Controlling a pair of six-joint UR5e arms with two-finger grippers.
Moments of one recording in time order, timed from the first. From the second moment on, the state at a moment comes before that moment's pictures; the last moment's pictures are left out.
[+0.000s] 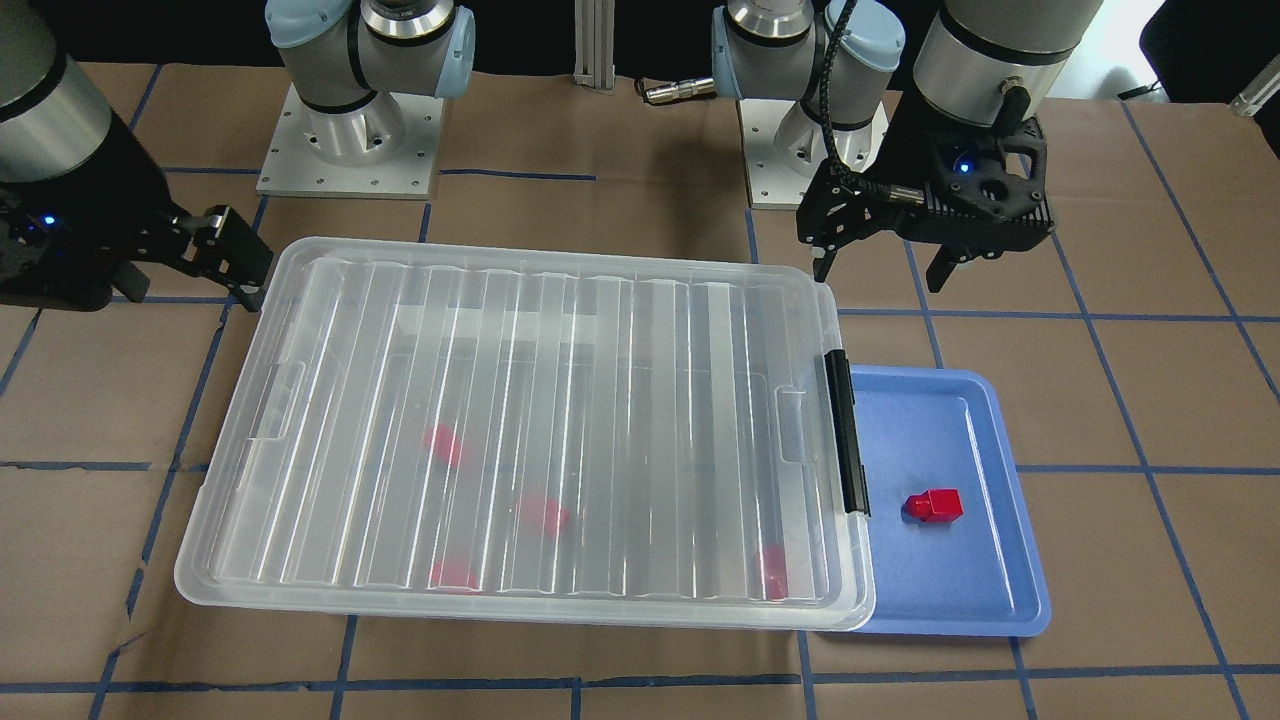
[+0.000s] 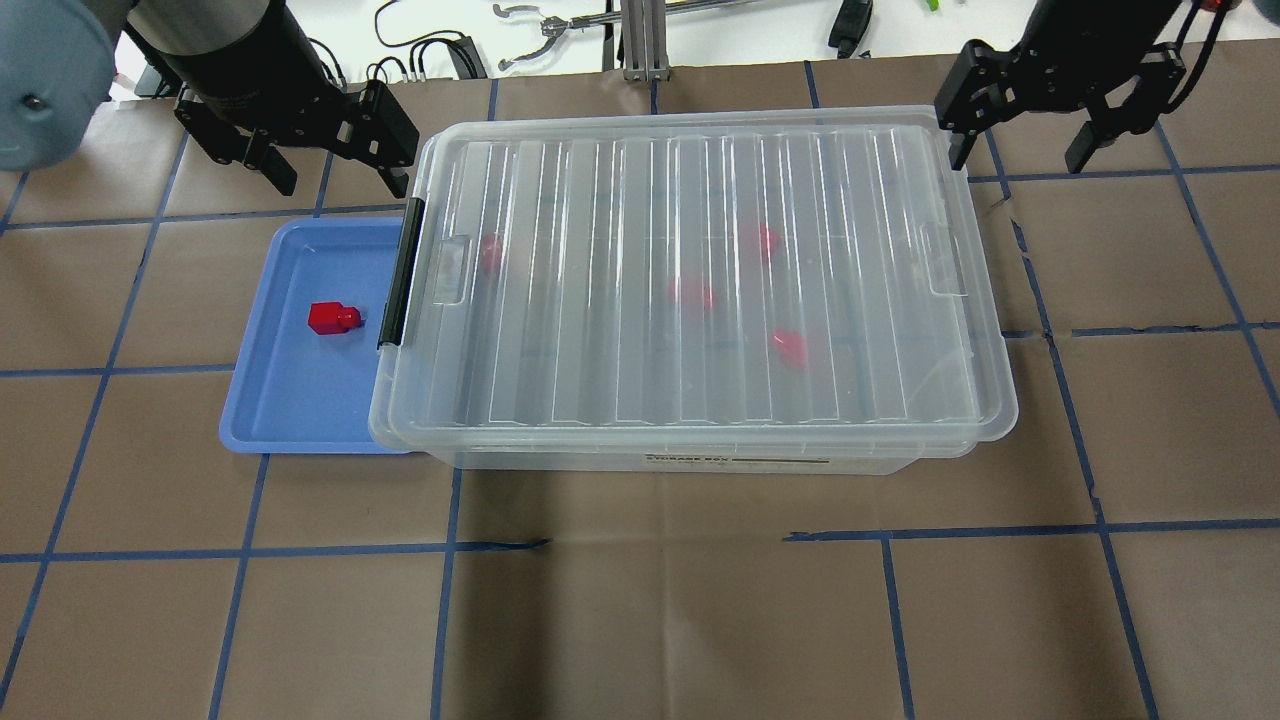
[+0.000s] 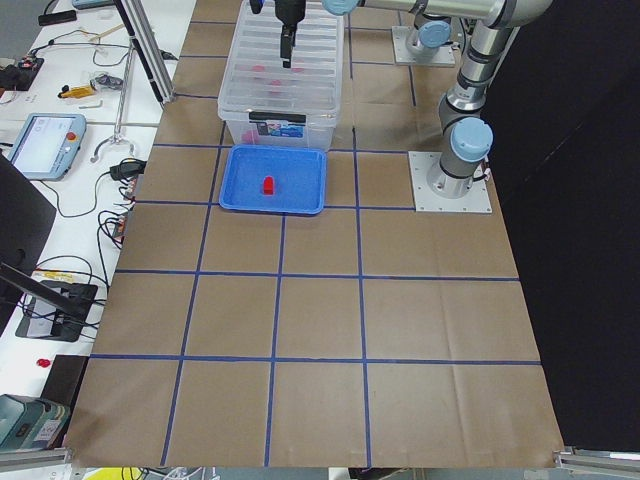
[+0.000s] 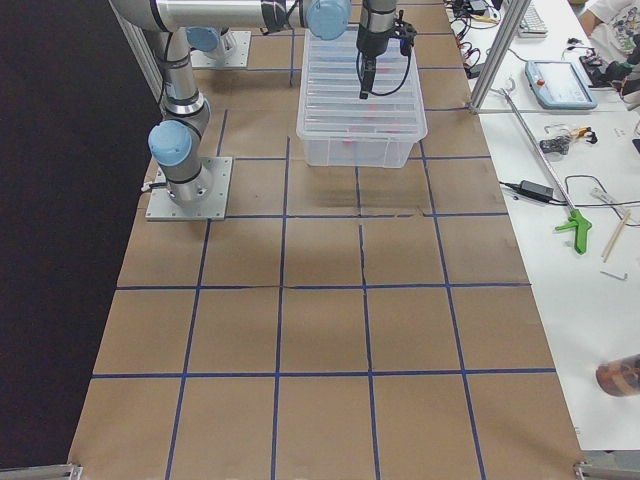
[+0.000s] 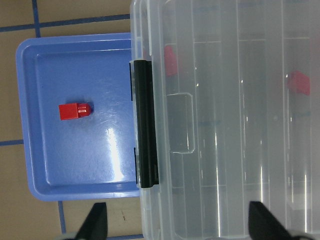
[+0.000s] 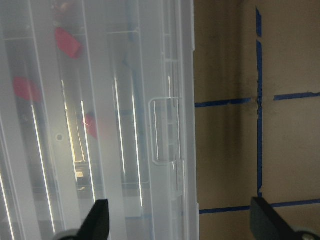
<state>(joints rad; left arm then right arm) -1.59 -1.63 -1.45 -1.56 1.57 0.07 1.42 -1.44 1.42 -1.48 -1.56 -0.04</state>
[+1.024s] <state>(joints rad) -1.59 -1.63 -1.45 -1.56 1.57 0.07 1.38 -1.44 1.76 -1.77 -1.62 -0.12</state>
